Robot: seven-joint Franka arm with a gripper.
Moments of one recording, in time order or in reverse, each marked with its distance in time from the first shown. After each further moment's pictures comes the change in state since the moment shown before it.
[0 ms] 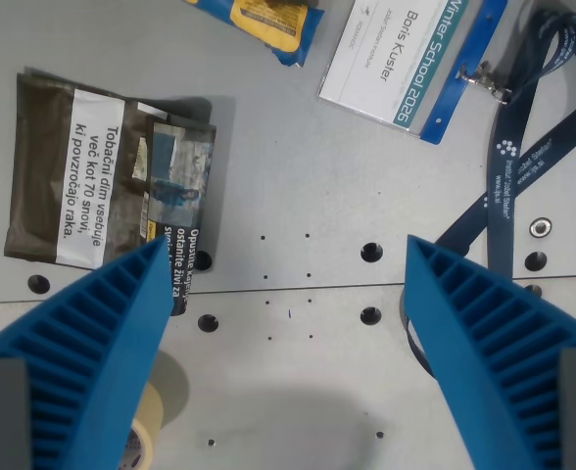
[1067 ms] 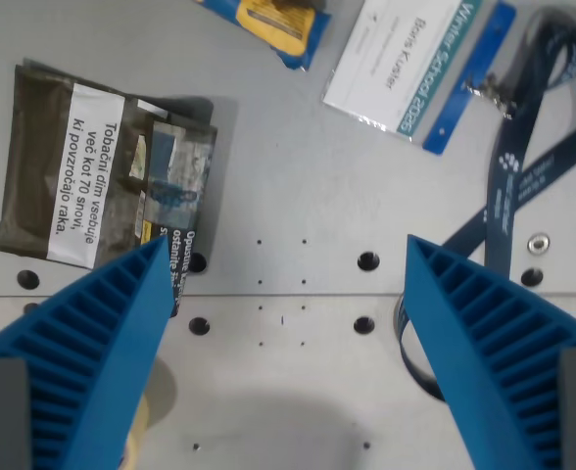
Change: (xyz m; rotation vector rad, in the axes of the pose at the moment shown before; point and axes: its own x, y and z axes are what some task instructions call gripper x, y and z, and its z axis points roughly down) arm 0.006 -0.003 0.011 -0.001 -0.006 -0.061
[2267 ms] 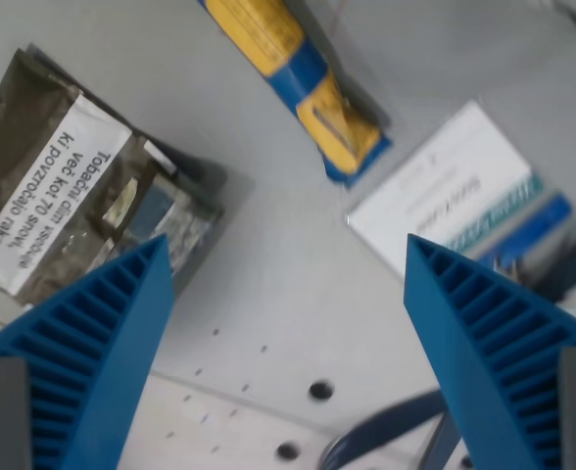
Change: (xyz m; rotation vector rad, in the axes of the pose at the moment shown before) arm 0.041 -0.027 0.081 -0.004 0.010 -0.409
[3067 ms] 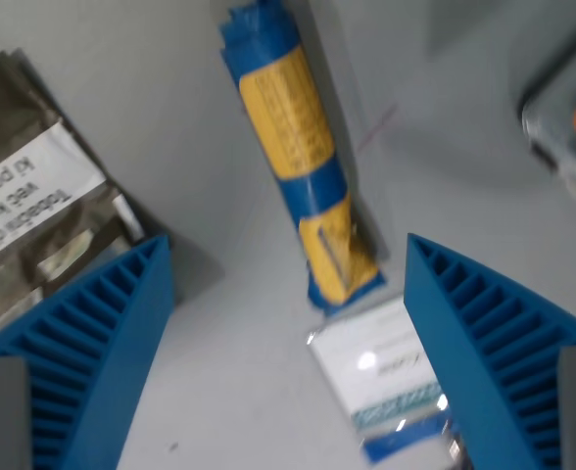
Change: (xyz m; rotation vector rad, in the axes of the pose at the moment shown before) arm 0.033 -0.004 0.059 -0.012 0.027 -0.310
